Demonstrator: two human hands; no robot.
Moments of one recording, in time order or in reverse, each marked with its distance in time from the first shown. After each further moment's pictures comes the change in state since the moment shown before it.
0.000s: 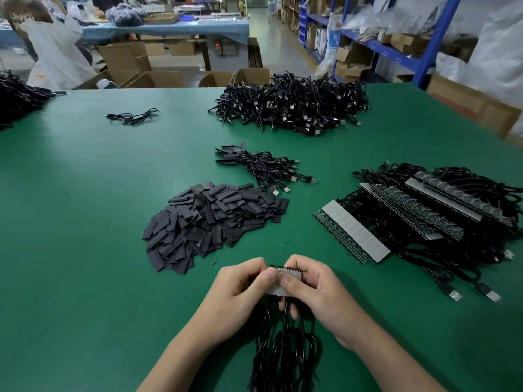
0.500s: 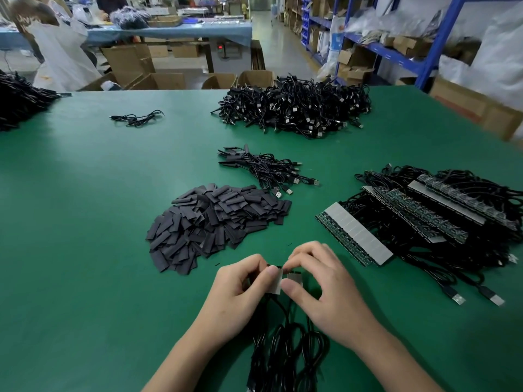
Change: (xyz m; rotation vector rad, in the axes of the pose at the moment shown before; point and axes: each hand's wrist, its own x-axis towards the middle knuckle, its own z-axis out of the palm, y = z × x) left_hand 0.001 0.002 0.003 0.049 0.137 0.030; right_hand -0.003 -0.003 -0.008 -0.846 0.219 -0.283
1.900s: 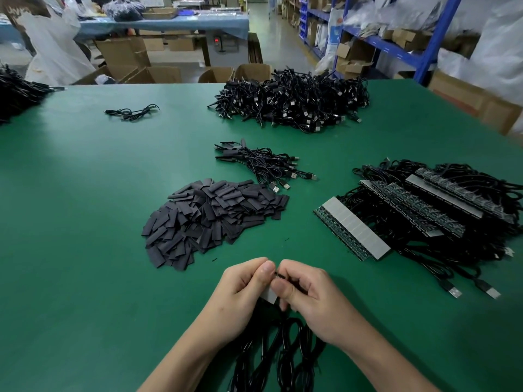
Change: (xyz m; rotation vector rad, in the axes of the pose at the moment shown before) left_hand -0.003 0.005 0.006 -0.192 -0.154 -0.008; right_hand -0.004 -0.005 0.015 0.513 -0.174 0.124
